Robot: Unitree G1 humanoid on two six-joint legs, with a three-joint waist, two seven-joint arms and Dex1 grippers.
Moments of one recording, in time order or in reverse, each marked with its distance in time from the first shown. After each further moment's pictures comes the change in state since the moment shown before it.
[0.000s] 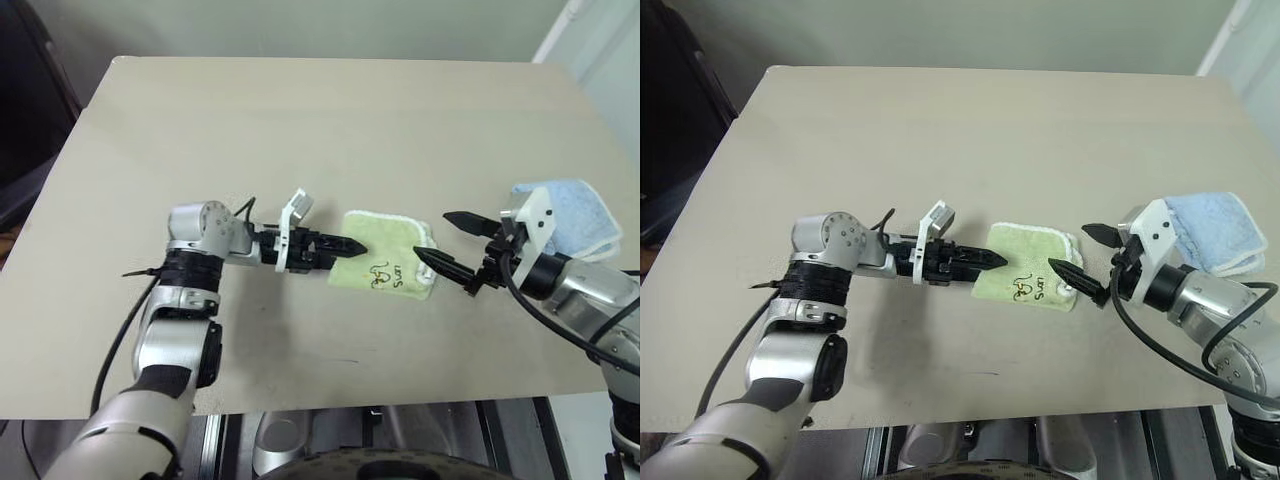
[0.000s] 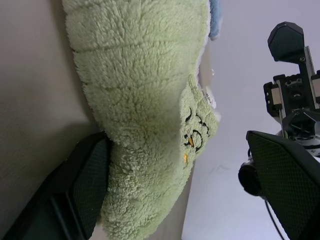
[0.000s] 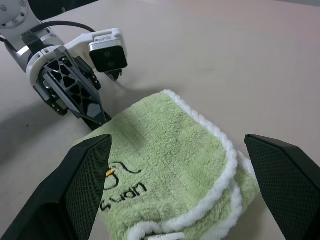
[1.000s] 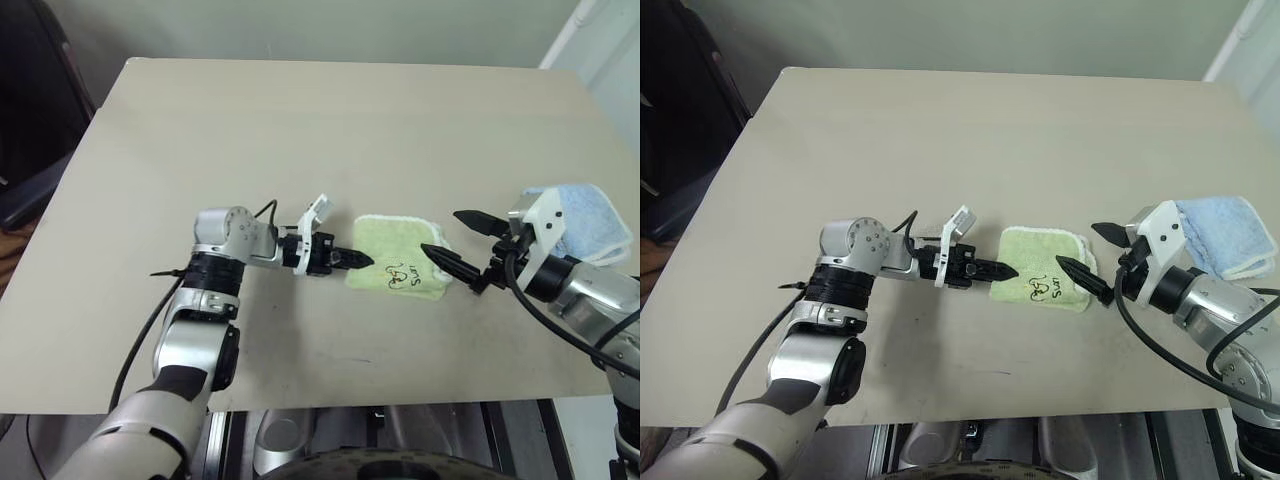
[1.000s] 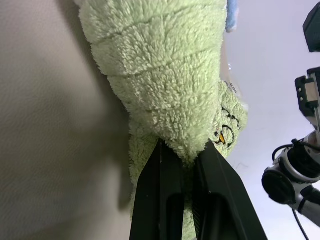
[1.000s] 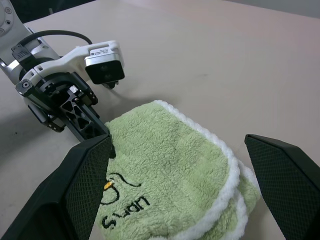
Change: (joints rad) left arm 0.005 -0.042 -0.001 -0.016 -0.006 -0.063 0.089; right arm 0.030 -0.001 -0.029 -0.021 -0.009 -0.012 -0.037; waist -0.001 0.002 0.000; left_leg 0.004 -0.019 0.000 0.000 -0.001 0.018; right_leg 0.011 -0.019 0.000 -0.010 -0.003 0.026
